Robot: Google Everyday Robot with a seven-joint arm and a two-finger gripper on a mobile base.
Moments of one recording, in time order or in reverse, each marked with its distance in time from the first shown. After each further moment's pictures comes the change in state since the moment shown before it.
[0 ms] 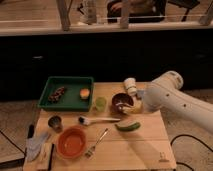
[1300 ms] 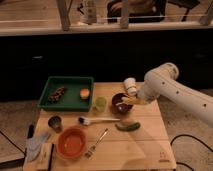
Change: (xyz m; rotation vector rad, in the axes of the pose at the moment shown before) arm 0.005 -0.057 0.028 0.010 -0.033 0.055
